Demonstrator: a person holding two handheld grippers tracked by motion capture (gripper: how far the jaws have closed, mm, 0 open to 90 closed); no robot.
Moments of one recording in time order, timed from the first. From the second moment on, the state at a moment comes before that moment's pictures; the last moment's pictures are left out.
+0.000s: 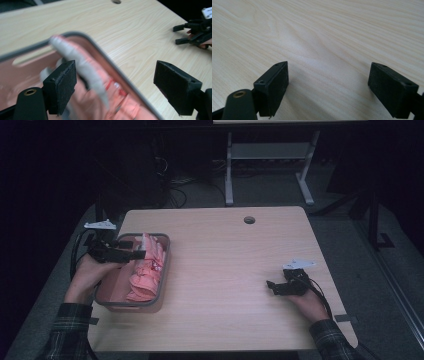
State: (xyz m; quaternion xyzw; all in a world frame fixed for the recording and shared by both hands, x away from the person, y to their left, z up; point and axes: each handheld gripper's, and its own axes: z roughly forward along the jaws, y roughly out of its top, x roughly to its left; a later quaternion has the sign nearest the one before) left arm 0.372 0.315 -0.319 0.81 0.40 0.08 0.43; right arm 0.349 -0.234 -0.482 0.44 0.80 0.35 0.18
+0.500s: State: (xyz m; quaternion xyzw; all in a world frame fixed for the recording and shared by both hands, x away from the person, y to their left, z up) left arm 0.358 0.251 -0.319 0.82 0.33 0.09 0.45; right arm 0.349 -0.234 -0.482 0.44 0.80 0.35 0.18
